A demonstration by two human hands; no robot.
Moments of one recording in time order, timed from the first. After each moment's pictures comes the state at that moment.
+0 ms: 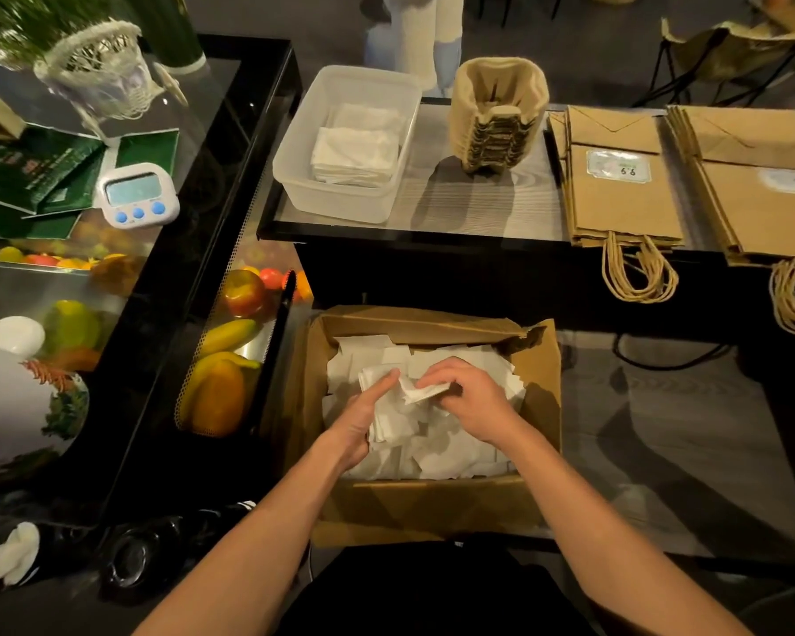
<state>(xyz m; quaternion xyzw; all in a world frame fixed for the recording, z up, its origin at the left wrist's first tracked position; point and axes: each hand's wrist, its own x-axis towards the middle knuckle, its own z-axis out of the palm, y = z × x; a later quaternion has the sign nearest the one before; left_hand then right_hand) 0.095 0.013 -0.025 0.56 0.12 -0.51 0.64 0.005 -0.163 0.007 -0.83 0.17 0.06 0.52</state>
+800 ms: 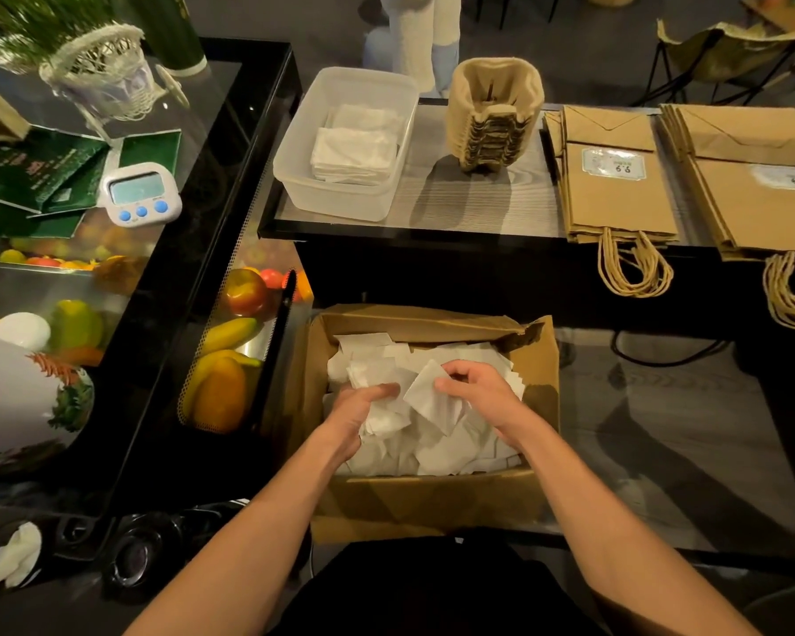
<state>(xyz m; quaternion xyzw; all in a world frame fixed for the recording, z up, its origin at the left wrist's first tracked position) 0.102 0.018 -0.022 0.62 0.15 -0.44 0.63 -0.002 -0.166 0.016 -0.70 0.27 0.09 0.66</state>
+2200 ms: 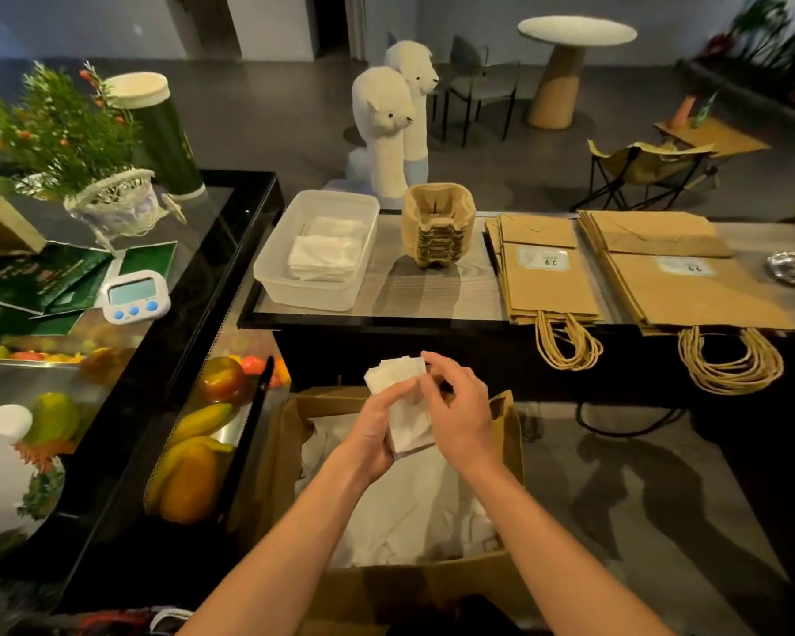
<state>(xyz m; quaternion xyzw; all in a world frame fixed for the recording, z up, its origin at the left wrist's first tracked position) 0.090 -0.073 0.099 0.50 0.05 -0.47 0.73 0.019 -0.172 0.095 -0.80 0.28 -0.22 0.48</state>
